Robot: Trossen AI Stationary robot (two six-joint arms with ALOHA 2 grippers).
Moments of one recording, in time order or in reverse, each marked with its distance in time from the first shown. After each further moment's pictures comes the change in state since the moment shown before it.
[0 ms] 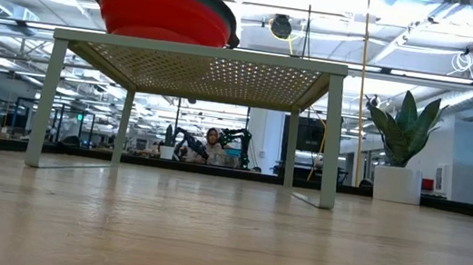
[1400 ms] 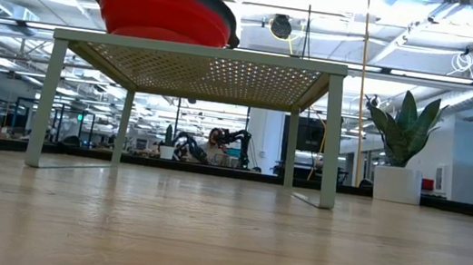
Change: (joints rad) left arm -0.148 -0.015 0.002 -0.035 -0.099 0.254; right arm -0.016 0.000 -0.001 0.009 0.004 0.025
